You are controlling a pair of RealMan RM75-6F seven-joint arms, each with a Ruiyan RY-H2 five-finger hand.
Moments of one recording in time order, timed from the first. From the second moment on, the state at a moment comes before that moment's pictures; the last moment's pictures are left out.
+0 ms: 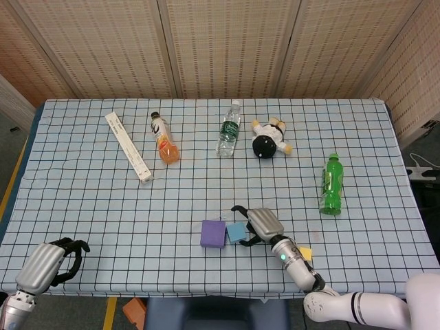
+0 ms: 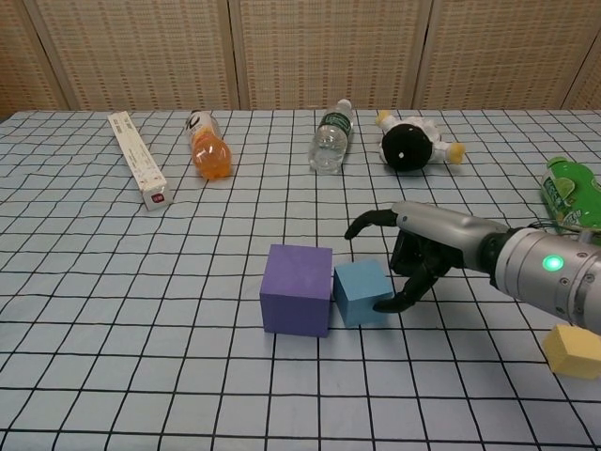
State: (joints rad) left arm -0.17 -1.09 0.11 -1.59 1.73 1.44 -0.16; right arm 0.67 -1.63 0.13 -1.59 -0.98 0.90 -0.27
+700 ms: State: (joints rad) left arm -0.17 -1.09 0.11 -1.59 1.73 1.43 -0.15; right arm 0.69 -1.51 0.13 -1.77 -0.74 0.99 -0.47
